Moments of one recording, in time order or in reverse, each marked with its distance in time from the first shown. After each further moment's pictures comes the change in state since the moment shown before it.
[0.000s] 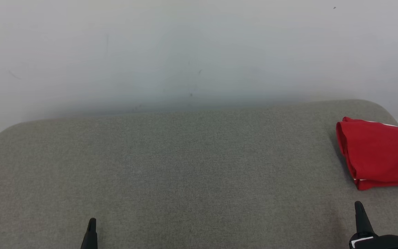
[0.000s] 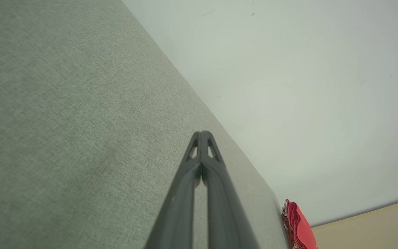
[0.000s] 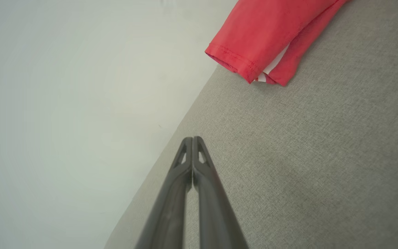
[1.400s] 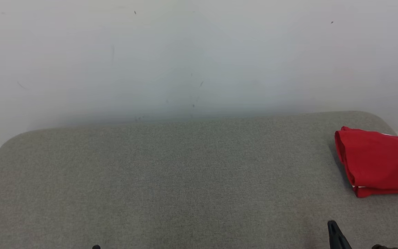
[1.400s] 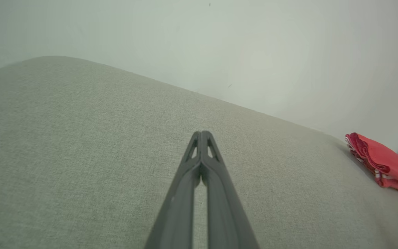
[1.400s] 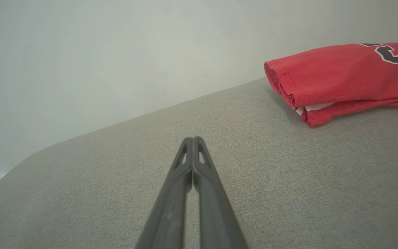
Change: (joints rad) left arm 0.243 -0.001 0.015 -0.220 0.639 0.048 -0.115; right arm 0.174 -0.002 0.159 -0.125 -0.640 0.000 -0.157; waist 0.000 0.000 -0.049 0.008
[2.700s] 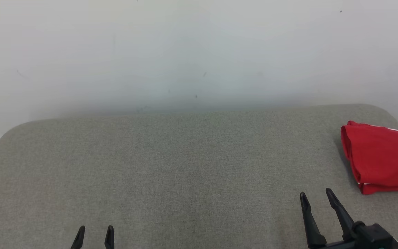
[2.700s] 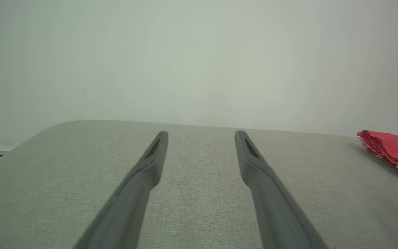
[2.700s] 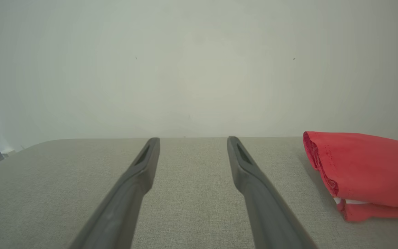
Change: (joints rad) left arm -0.009 0.002 -0.005 -0.157 0.209 0.047 -0.039; right arm -0.122 -0.035 0.074 -0.058 -0.195 0.000 -0.054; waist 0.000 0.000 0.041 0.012
